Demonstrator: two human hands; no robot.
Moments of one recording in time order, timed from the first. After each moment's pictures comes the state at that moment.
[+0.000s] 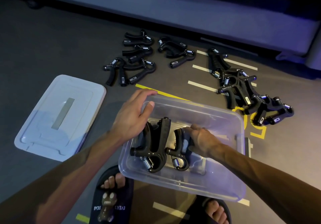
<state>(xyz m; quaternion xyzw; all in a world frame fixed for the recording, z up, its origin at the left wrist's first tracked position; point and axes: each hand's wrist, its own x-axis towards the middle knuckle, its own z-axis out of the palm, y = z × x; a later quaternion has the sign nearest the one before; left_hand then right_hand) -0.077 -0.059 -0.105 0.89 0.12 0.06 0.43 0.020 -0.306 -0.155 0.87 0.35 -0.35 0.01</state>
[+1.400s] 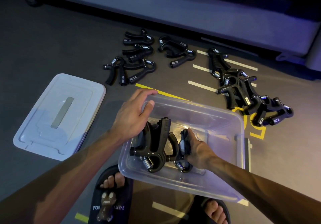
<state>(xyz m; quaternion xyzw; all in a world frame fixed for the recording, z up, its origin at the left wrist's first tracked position) -0.077 -0.060 -0.104 0.89 0.13 0.05 0.43 -0.019 -0.306 -0.154 0.88 0.16 -0.43 -0.14</state>
